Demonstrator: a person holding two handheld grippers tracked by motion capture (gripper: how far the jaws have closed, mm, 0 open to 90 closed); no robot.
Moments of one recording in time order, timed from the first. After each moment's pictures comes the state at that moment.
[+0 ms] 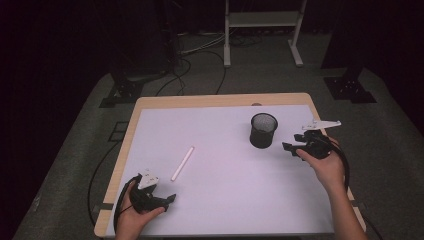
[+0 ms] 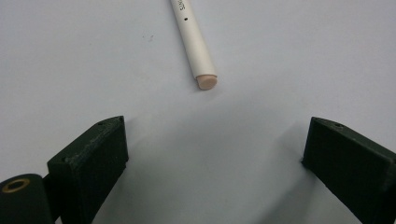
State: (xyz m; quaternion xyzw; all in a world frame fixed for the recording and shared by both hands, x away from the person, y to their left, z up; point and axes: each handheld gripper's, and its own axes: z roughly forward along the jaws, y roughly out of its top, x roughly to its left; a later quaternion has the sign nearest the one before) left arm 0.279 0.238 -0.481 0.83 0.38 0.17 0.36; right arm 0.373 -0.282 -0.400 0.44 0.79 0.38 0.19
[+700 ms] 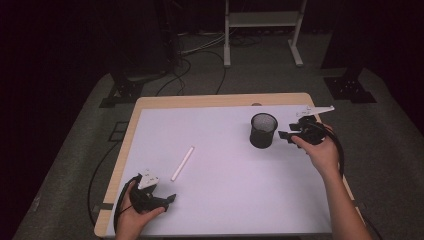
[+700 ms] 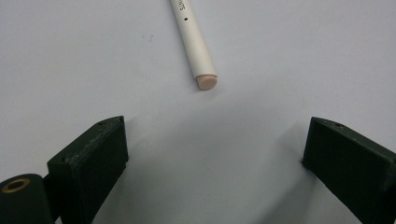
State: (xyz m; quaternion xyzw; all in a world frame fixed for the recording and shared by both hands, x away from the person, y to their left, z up) left arm 0.279 0.238 -0.480 0.84 0.38 0.17 0.35; right arm 0.406 -0.272 -0.380 0.44 0.79 0.38 0.18
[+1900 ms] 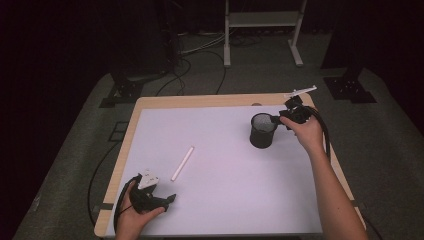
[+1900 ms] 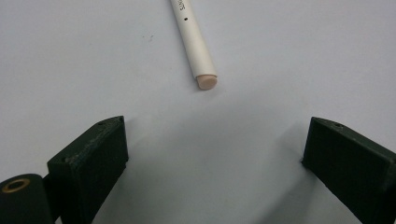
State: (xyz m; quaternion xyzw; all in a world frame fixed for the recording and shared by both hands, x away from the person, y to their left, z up) left arm 0.279 0.238 -0.481 0.83 0.38 0.17 0.36; right arm 0.476 -0.251 -0.377 0.46 0.80 0.35 0.16
